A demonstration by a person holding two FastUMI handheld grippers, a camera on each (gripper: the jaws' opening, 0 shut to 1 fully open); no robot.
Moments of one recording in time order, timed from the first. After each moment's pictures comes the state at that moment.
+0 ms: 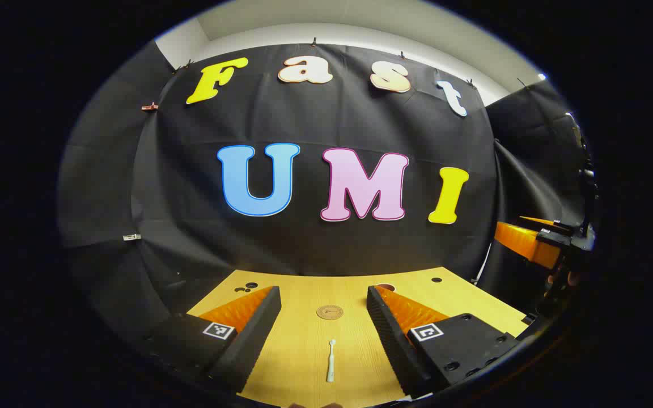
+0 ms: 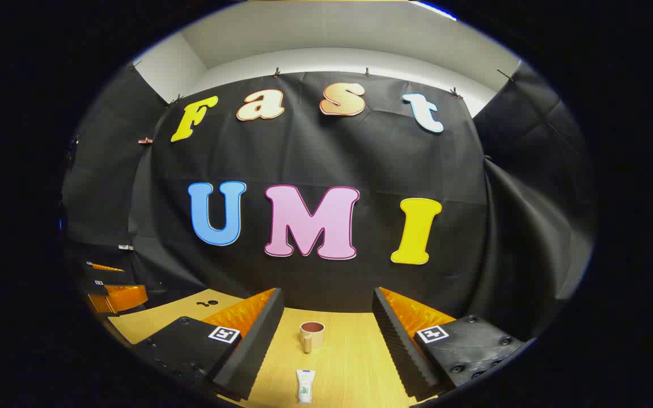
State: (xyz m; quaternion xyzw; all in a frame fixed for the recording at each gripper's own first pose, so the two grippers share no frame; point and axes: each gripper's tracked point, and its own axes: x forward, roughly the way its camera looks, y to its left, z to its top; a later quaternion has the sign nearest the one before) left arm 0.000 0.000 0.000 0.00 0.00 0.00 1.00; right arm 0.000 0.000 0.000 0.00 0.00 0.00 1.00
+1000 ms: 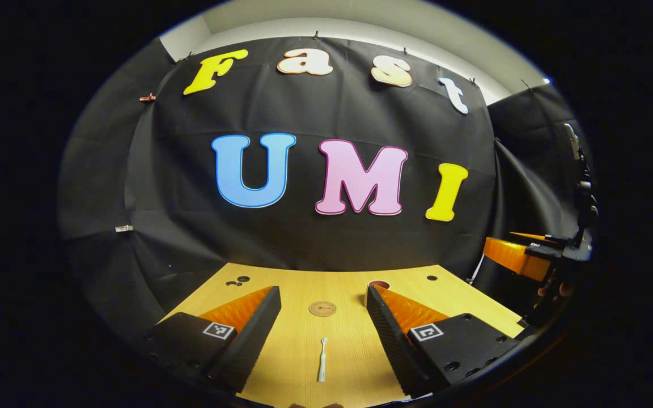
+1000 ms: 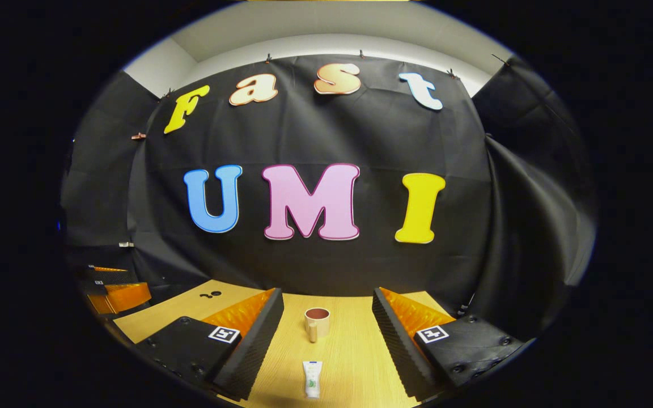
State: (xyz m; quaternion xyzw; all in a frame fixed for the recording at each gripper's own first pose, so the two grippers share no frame) left arm 0.018 -0.008 -0.013 -0.01 0.02 -0.01 1.00; right arm 0.019 0.002 -0.041 0.03 0.06 0.00 1.00
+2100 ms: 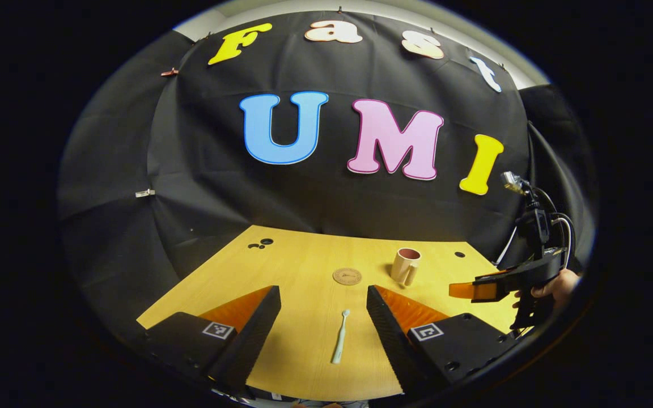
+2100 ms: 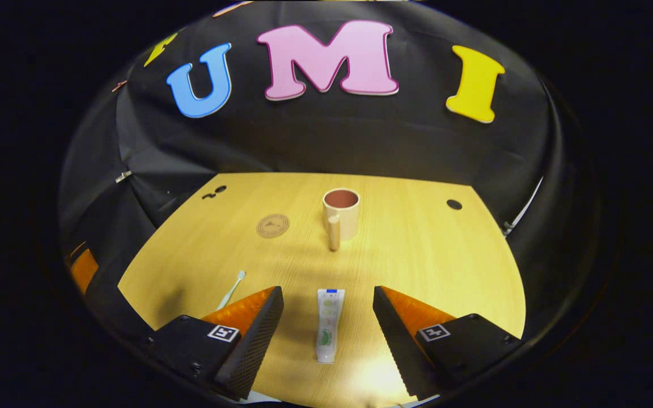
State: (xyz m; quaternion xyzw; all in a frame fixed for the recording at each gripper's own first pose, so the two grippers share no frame) left arm 0.029 0.028 -0.087 -0.04 0.11 0.07 0.99; right arm 0.067 0.045 -0.265 0.03 0.41 0.08 0.91
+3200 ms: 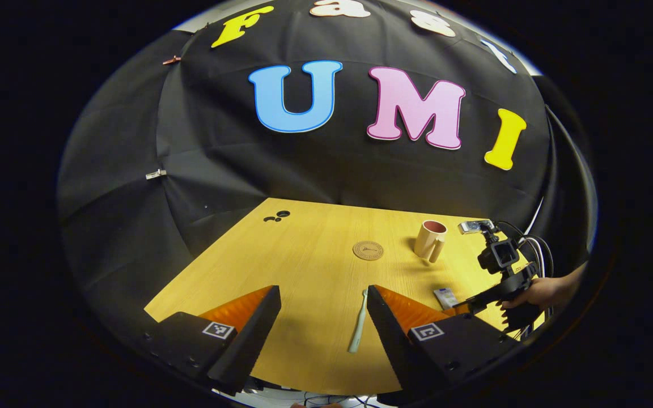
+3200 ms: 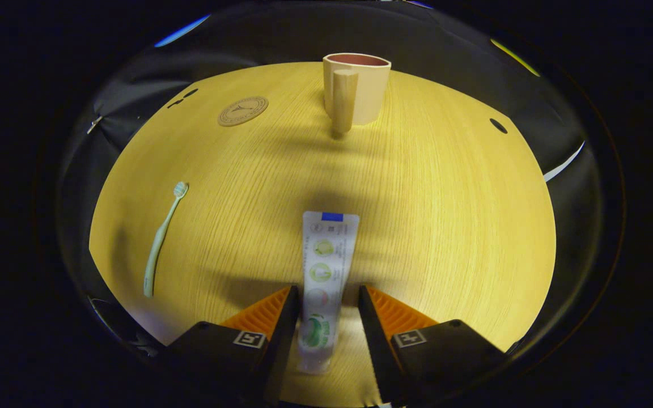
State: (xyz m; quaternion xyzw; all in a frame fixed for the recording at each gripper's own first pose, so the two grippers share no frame) left arm 0.048 0.043 -0.135 -0.04 0.19 0.11 0.98; right arm 0.033 0.054 -0.421 -0.02 0.63 0.07 0.77
